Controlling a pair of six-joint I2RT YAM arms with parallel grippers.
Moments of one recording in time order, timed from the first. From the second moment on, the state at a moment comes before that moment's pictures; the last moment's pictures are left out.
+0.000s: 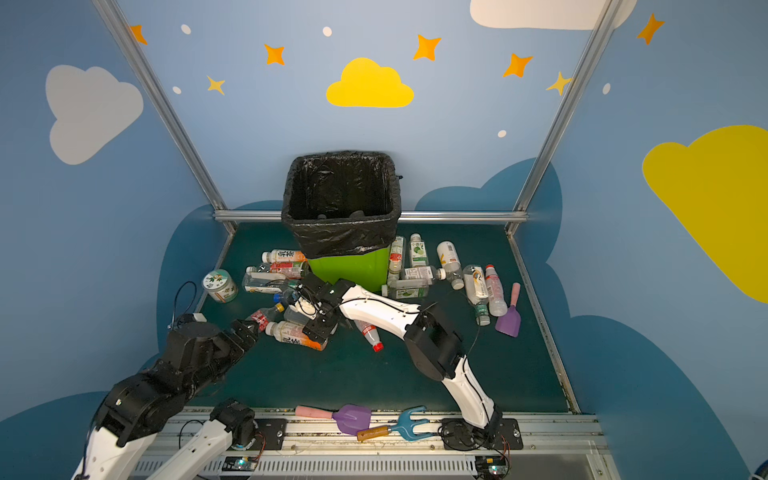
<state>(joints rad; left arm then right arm) -0.44 0.51 0.95 -1.21 -0.28 -1.15 1.08 2.19 1.88 -0.85 -0.14 -0.11</state>
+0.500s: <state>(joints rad) -0.44 0.47 0.98 -1.27 -0.33 -1.14 1.10 2.29 2.01 -0.95 -0.15 -0.12</state>
